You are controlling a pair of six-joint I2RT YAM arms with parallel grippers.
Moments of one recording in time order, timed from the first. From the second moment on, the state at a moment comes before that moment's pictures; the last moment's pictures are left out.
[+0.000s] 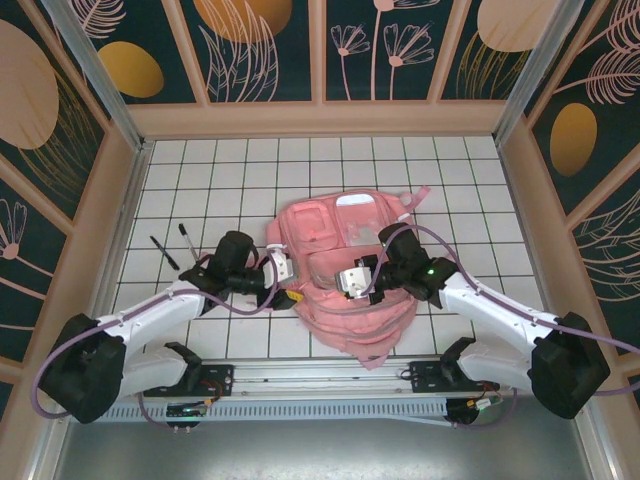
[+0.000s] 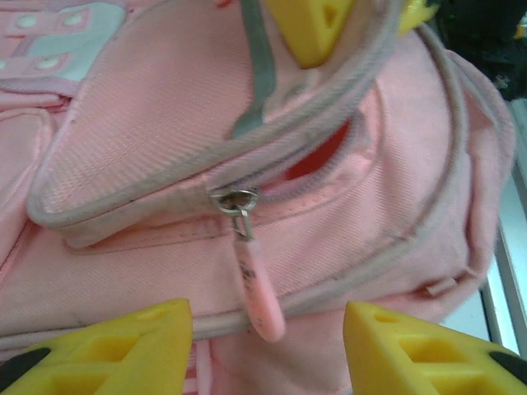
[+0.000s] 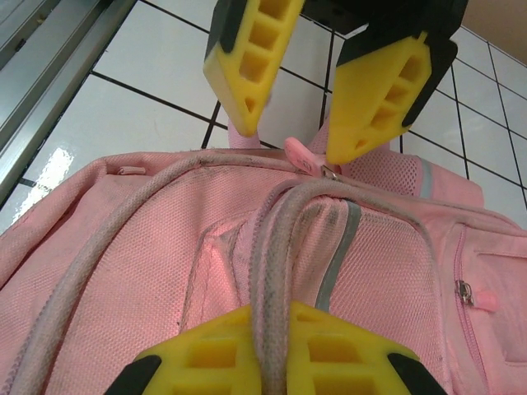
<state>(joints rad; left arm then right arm) -0.58 1.19 0.51 -0.06 0.72 0.47 0.70 1.12 0.64 -0.27 -0.63 -1.06</state>
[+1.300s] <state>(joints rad) -0.55 1.18 0.83 -0.13 -0.05 0.08 0.54 0.88 0.70 -0.16 0.13 0.37</state>
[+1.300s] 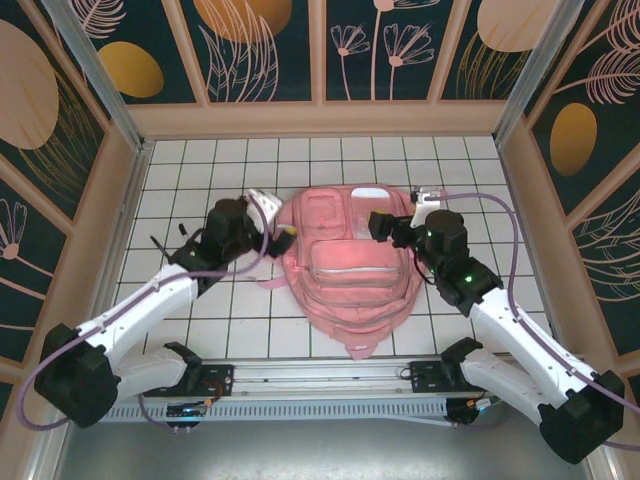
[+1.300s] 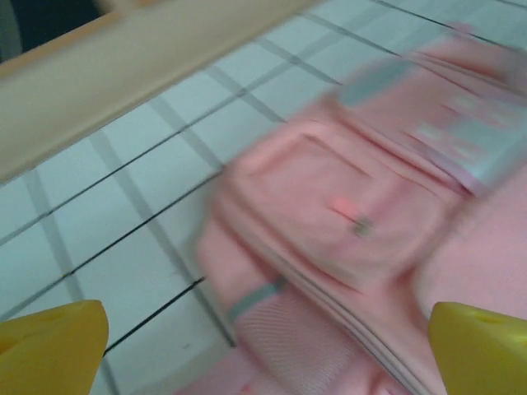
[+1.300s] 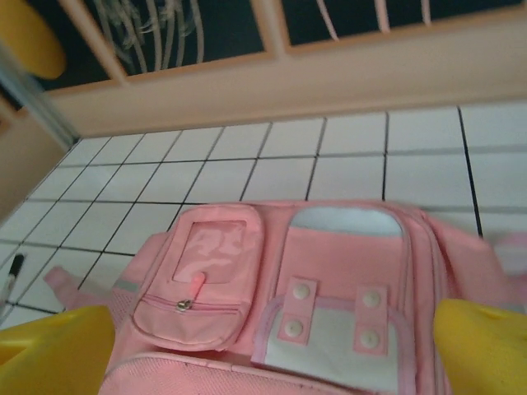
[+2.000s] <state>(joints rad) -0.04 1.56 0.91 -0.53 -0.31 -0.63 0.53 1.15 0.86 -0.39 -0.16 0.41</state>
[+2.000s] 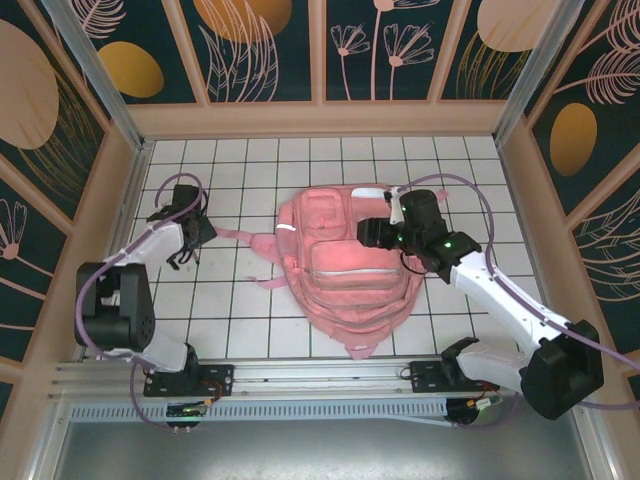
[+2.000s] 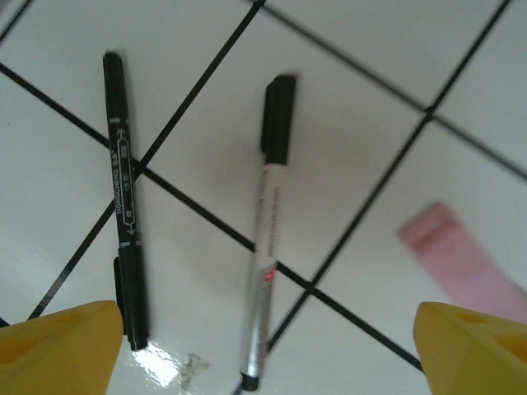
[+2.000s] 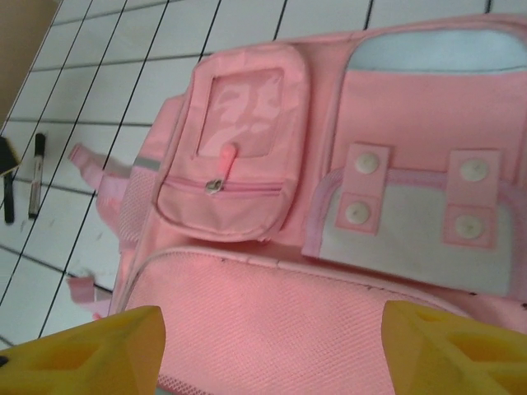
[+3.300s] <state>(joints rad) -0.58 1.32 0.80 0.08 0.57 -0.74 0.55 1.46 1.02 -0.10 -0.60 0.96</state>
